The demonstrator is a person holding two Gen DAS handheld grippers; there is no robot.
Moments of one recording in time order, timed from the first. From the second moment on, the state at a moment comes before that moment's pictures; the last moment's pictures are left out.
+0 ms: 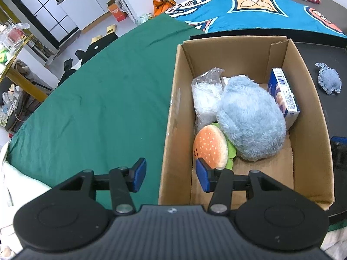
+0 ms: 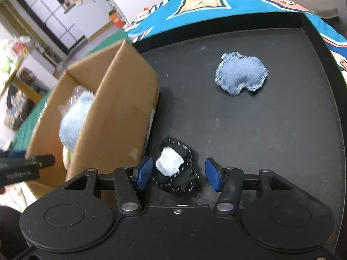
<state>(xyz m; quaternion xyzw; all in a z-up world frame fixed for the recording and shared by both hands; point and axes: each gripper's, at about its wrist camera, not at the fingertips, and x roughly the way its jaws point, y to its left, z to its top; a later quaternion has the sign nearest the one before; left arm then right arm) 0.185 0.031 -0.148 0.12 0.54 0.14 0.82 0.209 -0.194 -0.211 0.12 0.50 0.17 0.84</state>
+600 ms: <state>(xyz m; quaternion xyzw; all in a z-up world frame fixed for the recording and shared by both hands) 0.180 0.033 -0.143 0.12 0.53 0.14 0.83 0.197 -0.202 -0.197 0.07 0.51 0.15 0.85</state>
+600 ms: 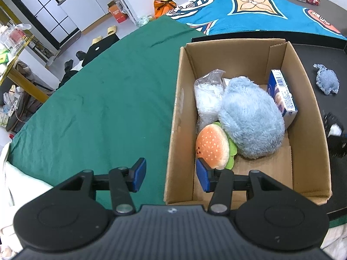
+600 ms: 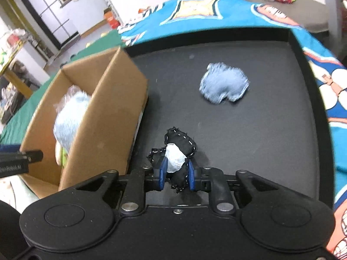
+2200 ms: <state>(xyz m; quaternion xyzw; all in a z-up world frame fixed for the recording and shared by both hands) 0.163 0.078 -0.135 -0.03 0.52 0.08 0.85 0.177 -0.133 -0.108 0.10 0.41 0.24 0.87</state>
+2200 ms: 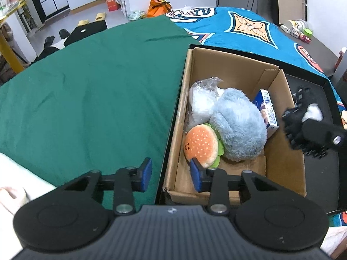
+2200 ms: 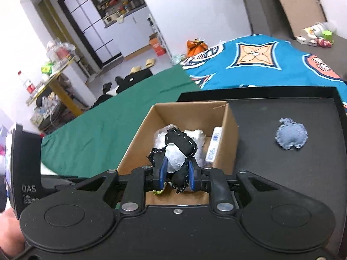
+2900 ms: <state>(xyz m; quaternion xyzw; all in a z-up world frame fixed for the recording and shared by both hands) 0.157 0.087 -0.135 -0.05 0.51 0.06 0.85 0.168 -0.100 -0.112 0.06 0.41 0.25 0.87</state>
